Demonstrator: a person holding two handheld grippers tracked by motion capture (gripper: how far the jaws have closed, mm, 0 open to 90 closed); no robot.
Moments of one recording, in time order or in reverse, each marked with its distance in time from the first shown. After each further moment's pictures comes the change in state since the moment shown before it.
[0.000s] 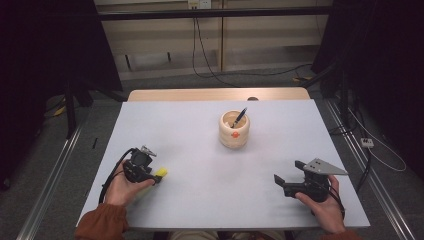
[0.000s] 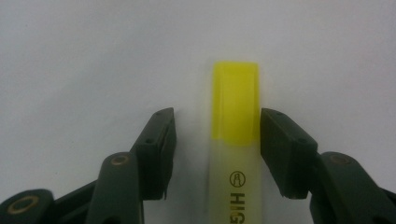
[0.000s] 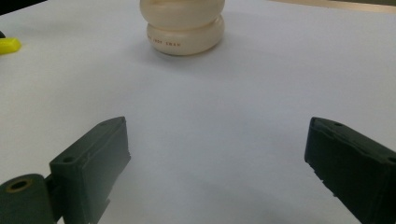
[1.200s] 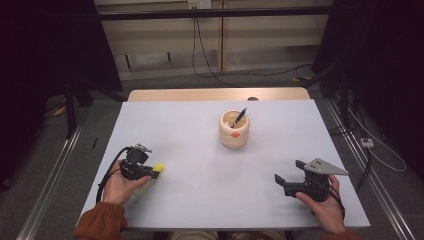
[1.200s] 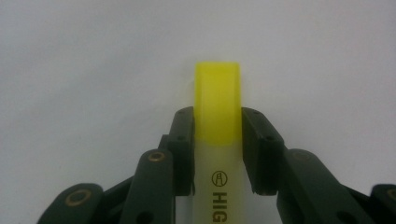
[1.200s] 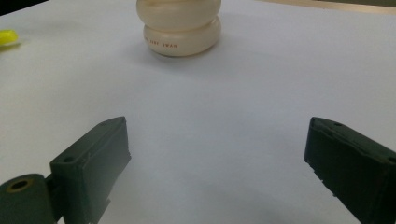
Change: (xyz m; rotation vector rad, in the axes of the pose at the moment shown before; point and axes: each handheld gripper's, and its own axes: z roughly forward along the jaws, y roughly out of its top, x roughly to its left) left arm 0.006 -0.002 -0.007 -0.091 -0.032 -0.108; right arm -0.001 0.000 0.000 -0.006 -0.010 0.010
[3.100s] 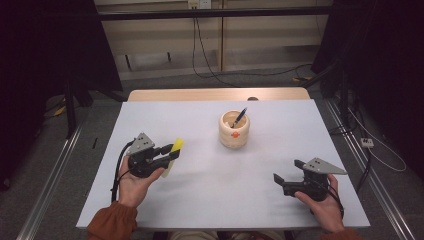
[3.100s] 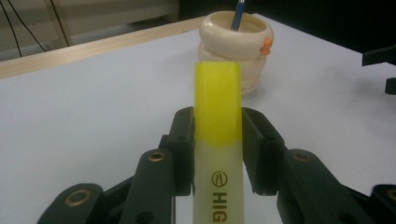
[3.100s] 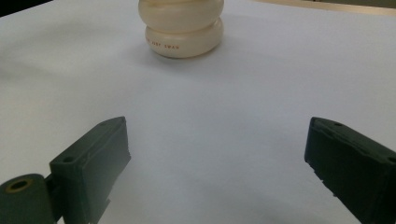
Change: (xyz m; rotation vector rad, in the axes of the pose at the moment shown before) left arm -0.048 0.022 -0.028 -0.591 -0.129 0.128; right arm 0.001 0.001 0.003 -0.001 0.006 -0.007
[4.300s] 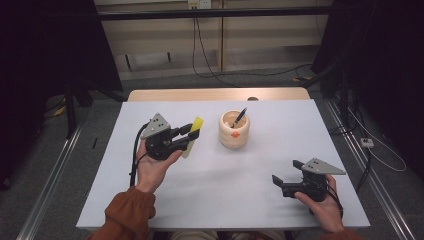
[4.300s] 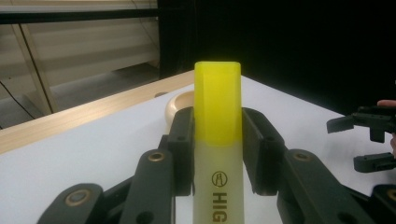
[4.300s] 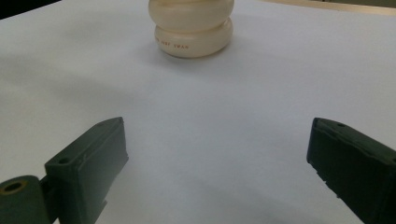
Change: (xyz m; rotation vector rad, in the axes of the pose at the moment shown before) left arm -0.021 0.055 0.030 -0.163 -0.070 0.030; right arm 0.003 0.000 0.001 0.002 0.029 -0.009
